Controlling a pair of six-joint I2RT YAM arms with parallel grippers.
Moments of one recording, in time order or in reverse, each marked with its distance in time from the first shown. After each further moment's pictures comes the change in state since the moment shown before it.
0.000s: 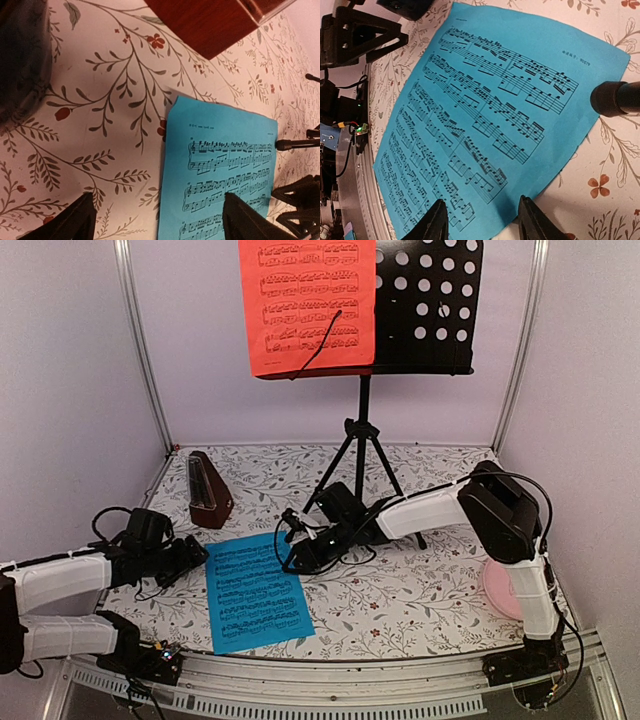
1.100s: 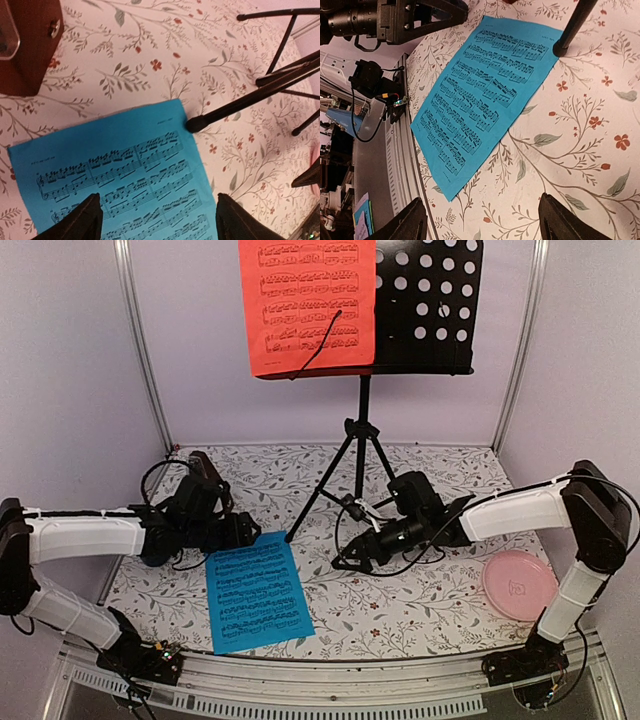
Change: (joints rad) left arm -0.336 0.304 0.326 0.102 -0.076 0.136; right arm -0.124 -0.512 -0.528 0.114 -0.084 -0.056
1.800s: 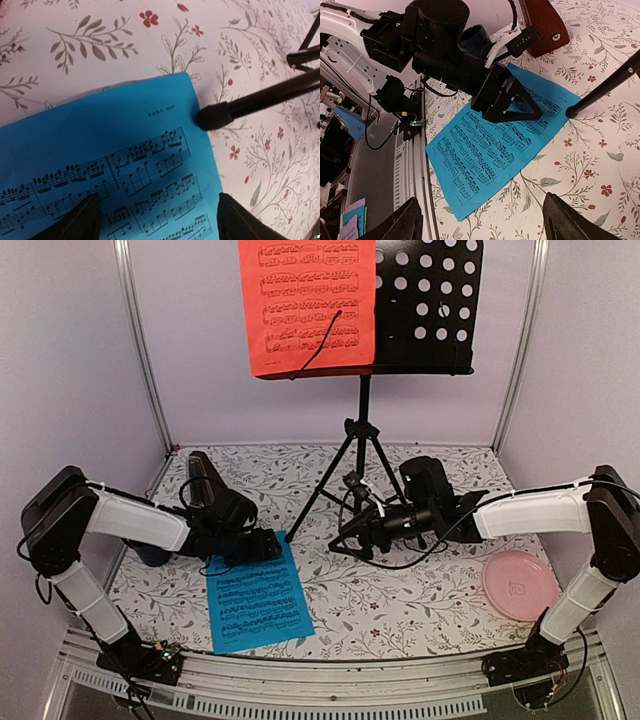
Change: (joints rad) left arm -0.037 0.318 0.050 0.110 0.048 -0.045; right arm 0.000 -0.091 -0.008 0.112 -0.017 -0.039
